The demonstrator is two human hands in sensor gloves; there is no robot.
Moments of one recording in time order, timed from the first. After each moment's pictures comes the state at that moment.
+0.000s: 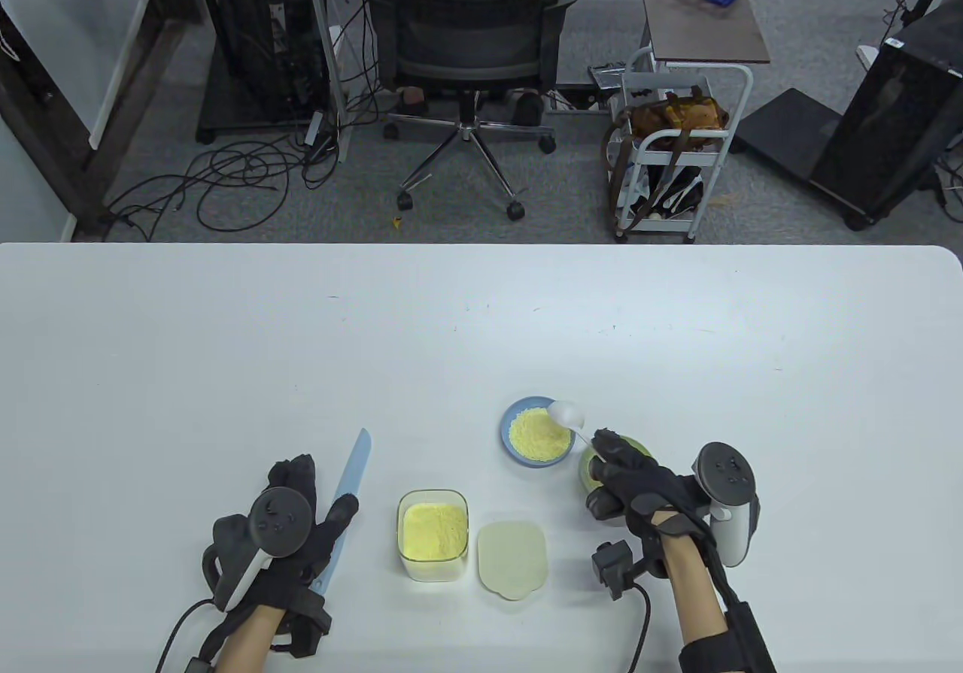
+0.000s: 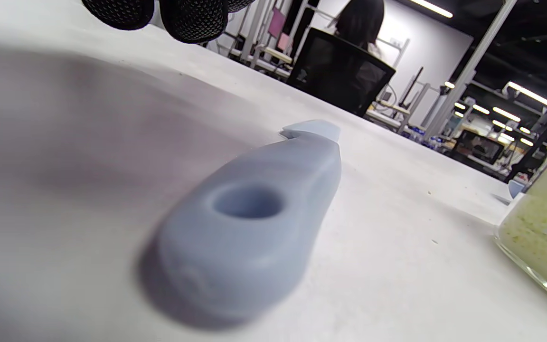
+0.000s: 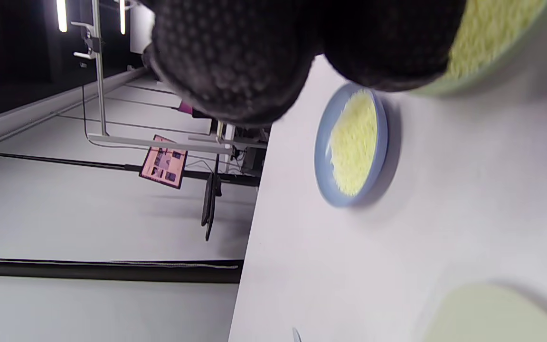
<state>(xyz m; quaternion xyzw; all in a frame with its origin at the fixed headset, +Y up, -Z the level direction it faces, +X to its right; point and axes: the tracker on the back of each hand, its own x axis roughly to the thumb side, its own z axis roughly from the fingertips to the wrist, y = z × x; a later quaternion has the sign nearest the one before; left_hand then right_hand) -0.265 -0.764 -0.238 -0.05 0.07 0.18 0.98 0.204 -0.737 -0.276 -0.03 0.07 0.75 0.66</state>
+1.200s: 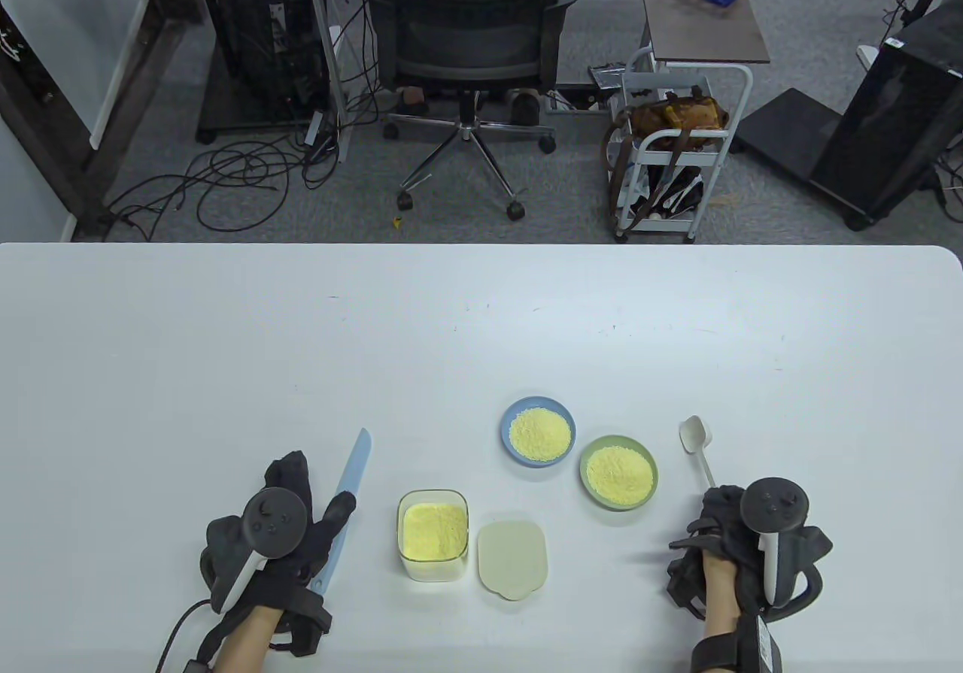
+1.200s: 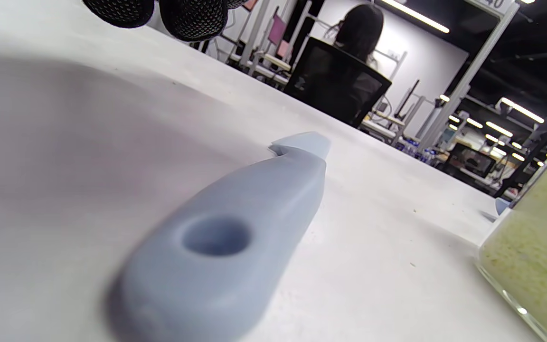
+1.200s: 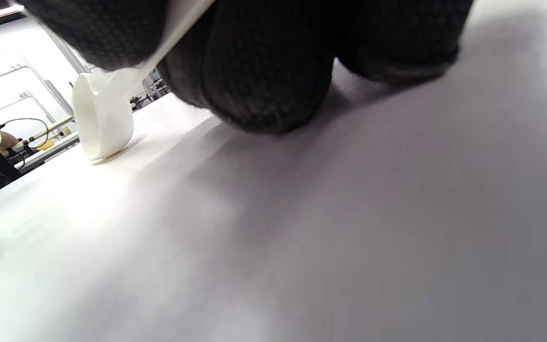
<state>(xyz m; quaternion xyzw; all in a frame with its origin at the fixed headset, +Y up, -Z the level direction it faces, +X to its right) -0.268 -0.761 -0.237 -0.04 0.07 0.20 0.98 0.283 -0.773 -0.242 -0.39 -0.05 0.88 0.27</state>
